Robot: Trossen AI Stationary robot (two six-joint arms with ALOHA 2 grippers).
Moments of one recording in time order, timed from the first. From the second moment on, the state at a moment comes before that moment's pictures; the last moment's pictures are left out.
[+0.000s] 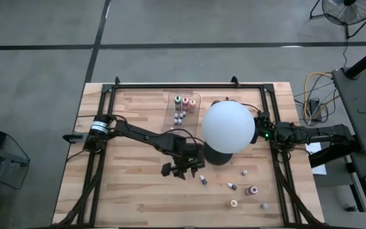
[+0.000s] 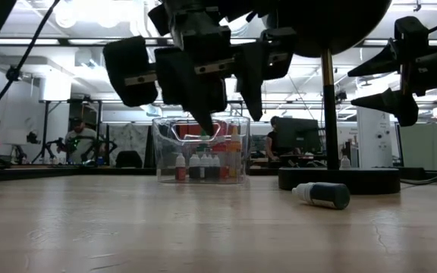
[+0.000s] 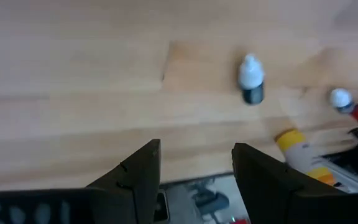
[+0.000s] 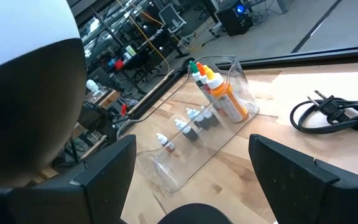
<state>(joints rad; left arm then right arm) -0.17 2.00 1.53 -0.58 0.44 -1.96 0.08 0.10 0.05 -0.06 0.52 0.74</state>
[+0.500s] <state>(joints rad) -0.18 2.01 1.35 -0.20 0.40 -2.16 0.08 0.10 0.05 -0.06 0.52 0.74</state>
